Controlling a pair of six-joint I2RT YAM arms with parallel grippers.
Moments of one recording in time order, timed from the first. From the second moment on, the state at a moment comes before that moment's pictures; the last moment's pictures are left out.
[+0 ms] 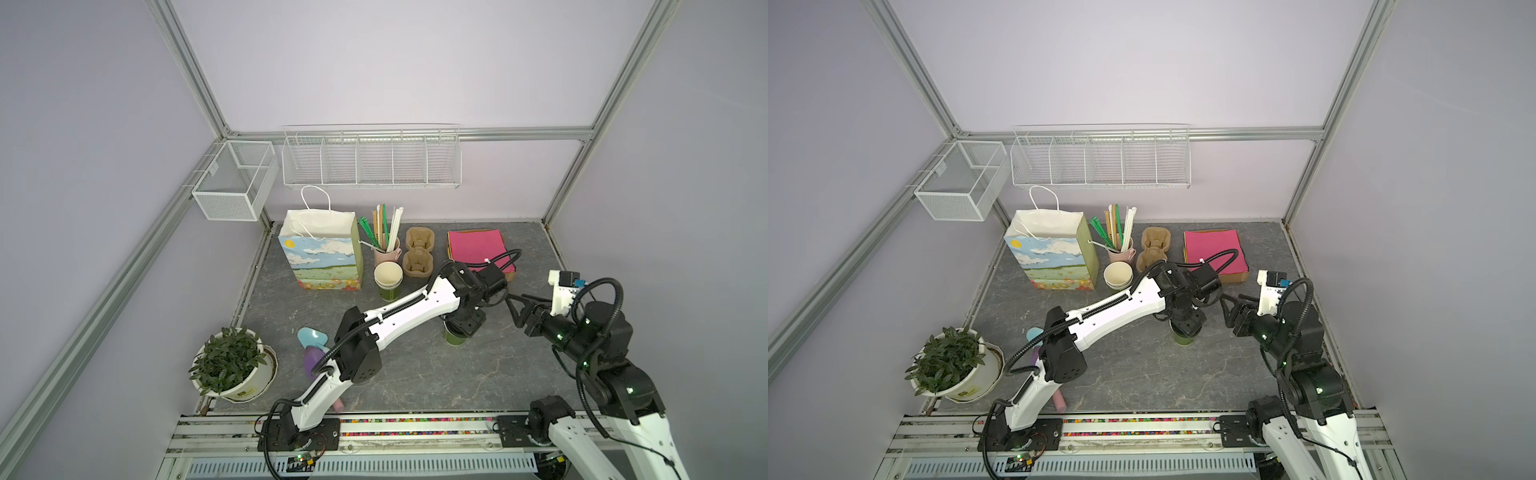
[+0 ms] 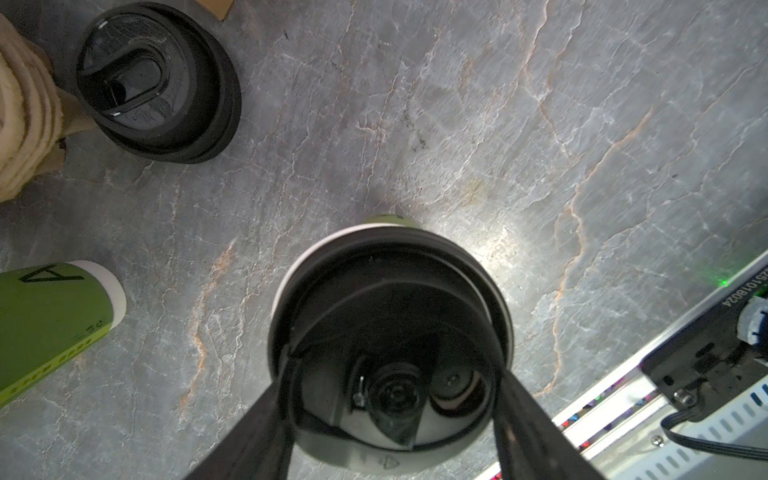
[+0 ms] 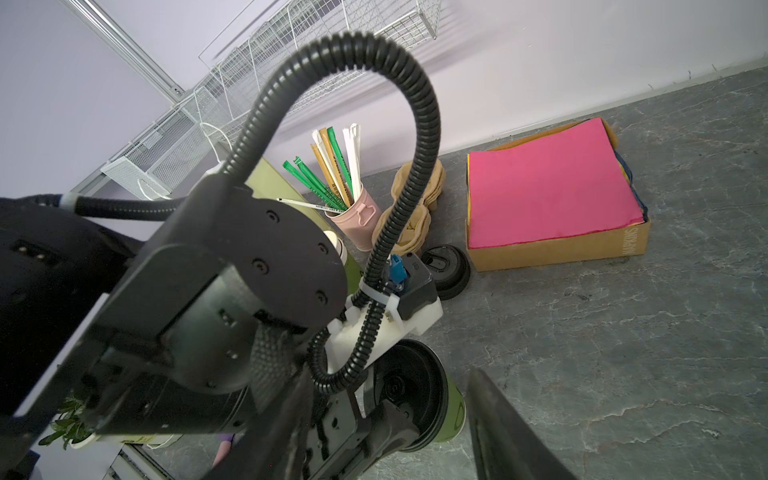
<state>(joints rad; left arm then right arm) -1.16 2.28 2.32 -1.36 -0.08 -0.26 0.23 0.51 0.82 -0.62 -0.25 0.45</state>
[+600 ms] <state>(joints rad) -1.15 2.28 2.32 -1.37 -0.09 -0.27 0.23 0.51 0.82 -0.63 -0.26 0.45</state>
